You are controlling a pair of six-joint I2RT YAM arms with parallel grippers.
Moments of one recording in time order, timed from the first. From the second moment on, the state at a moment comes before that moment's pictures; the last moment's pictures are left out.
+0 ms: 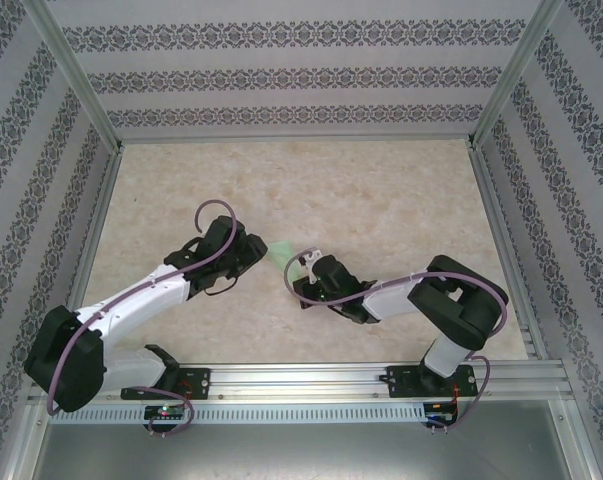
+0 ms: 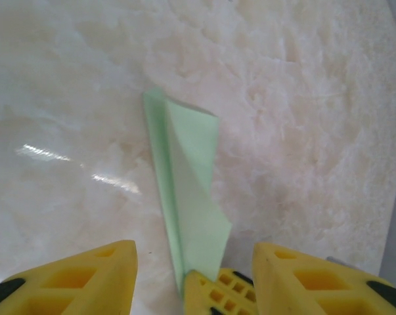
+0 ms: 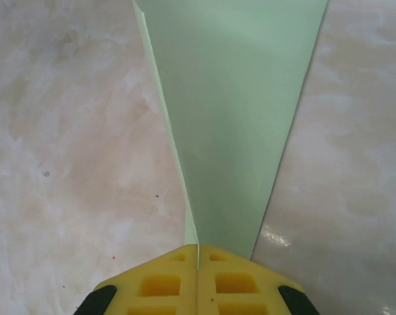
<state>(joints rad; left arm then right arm) -0.60 1.24 0.74 -0.32 0.01 -1.19 0.87 1.68 0.53 0.47 -0.07 0.46</state>
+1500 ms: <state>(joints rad) -0.63 1.76 0.88 0.01 0.26 -1.15 0.72 1.73 0.59 0.41 -0.35 0.80</state>
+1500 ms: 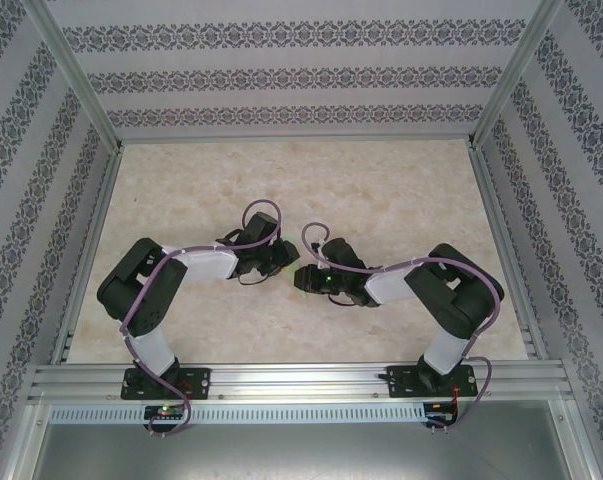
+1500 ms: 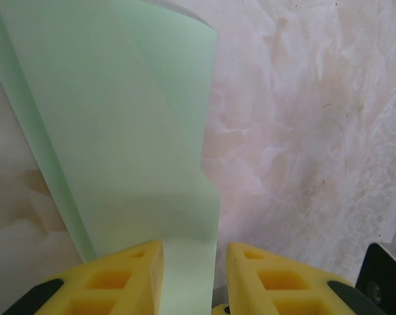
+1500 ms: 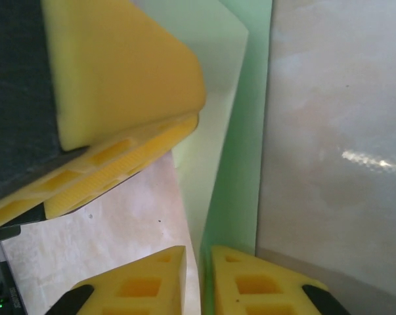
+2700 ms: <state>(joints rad) -0.63 1.78 0.91 -0.07 0.25 -1.12 0.70 1.65 0.64 0.13 -0.40 0.74</state>
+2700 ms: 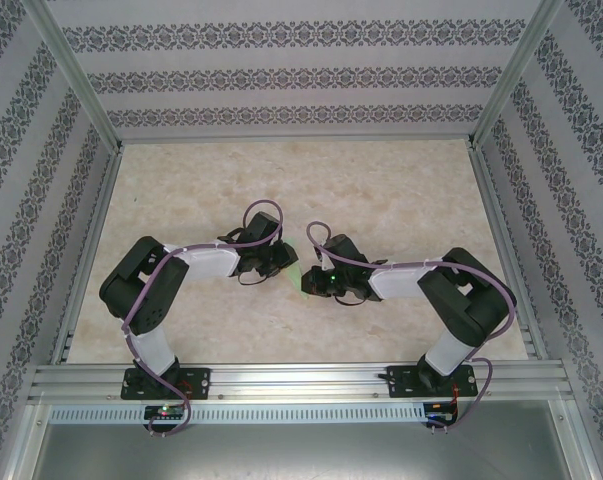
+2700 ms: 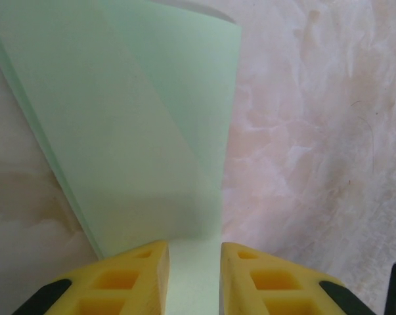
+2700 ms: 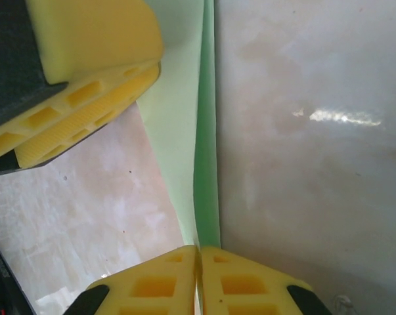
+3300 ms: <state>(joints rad) -0.63 1.78 0.91 -0.09 0.24 -1.12 0.72 1.71 0.70 0.06 -0.45 0.68</state>
